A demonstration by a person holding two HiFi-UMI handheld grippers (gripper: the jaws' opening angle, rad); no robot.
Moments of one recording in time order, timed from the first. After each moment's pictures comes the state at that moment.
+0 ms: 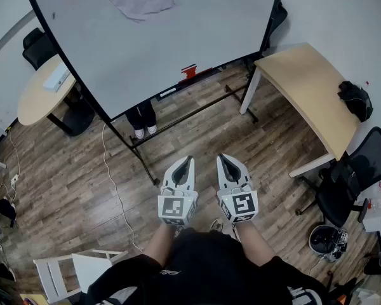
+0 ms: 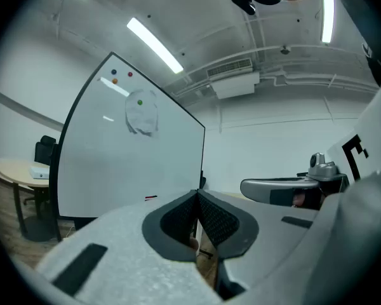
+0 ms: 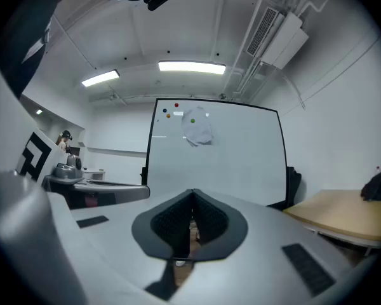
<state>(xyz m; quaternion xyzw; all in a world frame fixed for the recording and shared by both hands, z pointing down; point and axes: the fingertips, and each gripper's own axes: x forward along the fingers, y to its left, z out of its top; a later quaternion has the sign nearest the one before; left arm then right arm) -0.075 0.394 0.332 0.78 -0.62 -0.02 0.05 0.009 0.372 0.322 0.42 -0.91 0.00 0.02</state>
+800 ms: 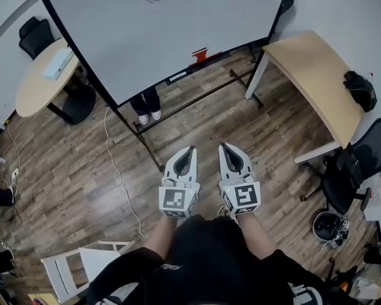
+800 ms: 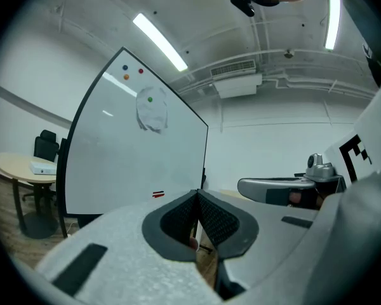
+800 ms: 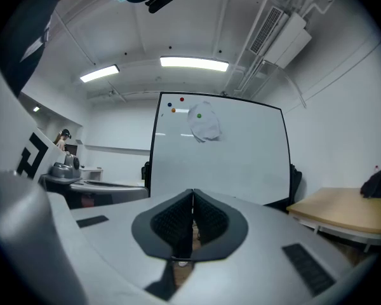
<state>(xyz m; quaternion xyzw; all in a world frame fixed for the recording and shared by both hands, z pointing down) -0.141 0.401 0.347 0.79 -0.61 -0.02 0.06 -0.060 0.378 0.336 0.43 -0.90 0.00 0.02</state>
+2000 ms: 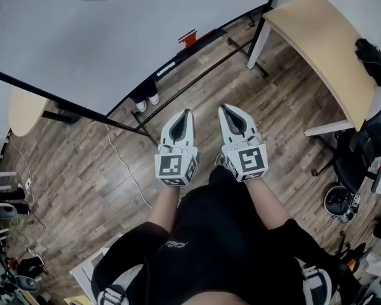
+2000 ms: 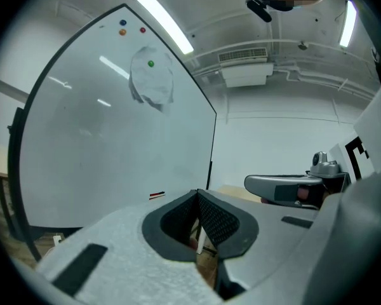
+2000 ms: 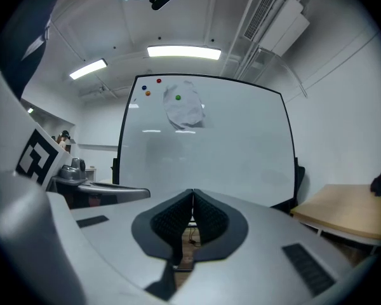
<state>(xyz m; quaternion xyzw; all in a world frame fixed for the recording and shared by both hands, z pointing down) -0.158 0.191 0.378 0.80 -0.60 0.00 0.09 -0.069 0.176 0.359 0.43 -0.90 0.01 0.03</state>
